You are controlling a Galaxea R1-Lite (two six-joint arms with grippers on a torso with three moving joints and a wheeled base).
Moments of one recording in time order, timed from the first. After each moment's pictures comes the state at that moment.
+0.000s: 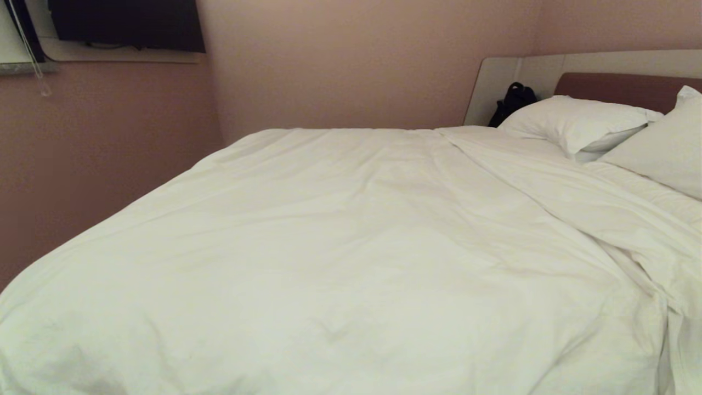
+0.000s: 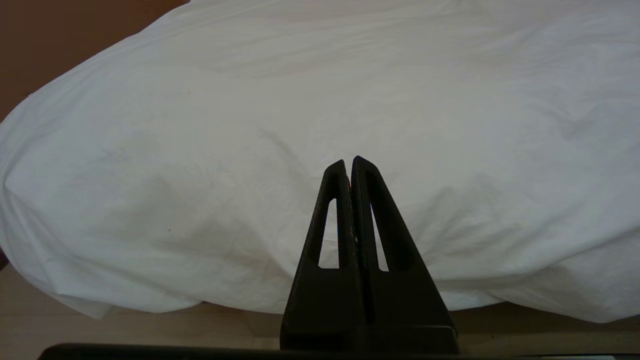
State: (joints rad) left arm -0.01 0.00 0.00 0.00 -0.02 0.05; right arm -0.80 1.43 -1.07 0.35 -0.15 -0.23
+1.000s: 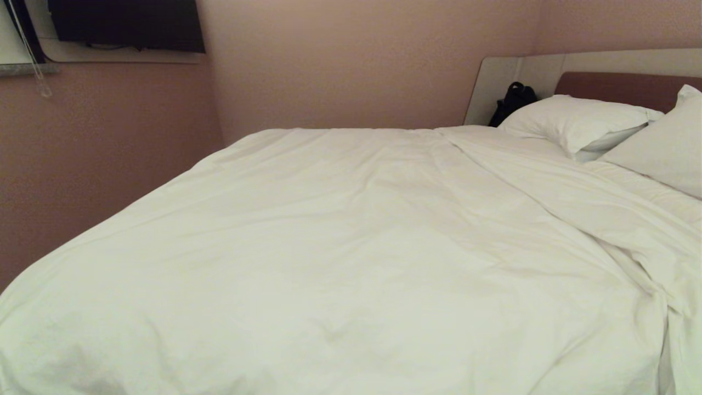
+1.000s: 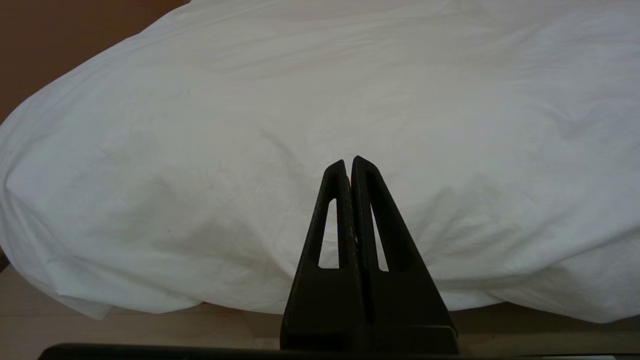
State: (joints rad) left arm -0.01 0.00 0.00 0.00 -0.02 0.05; right arm -1.39 2.17 -1.51 0.44 0.86 -0.58
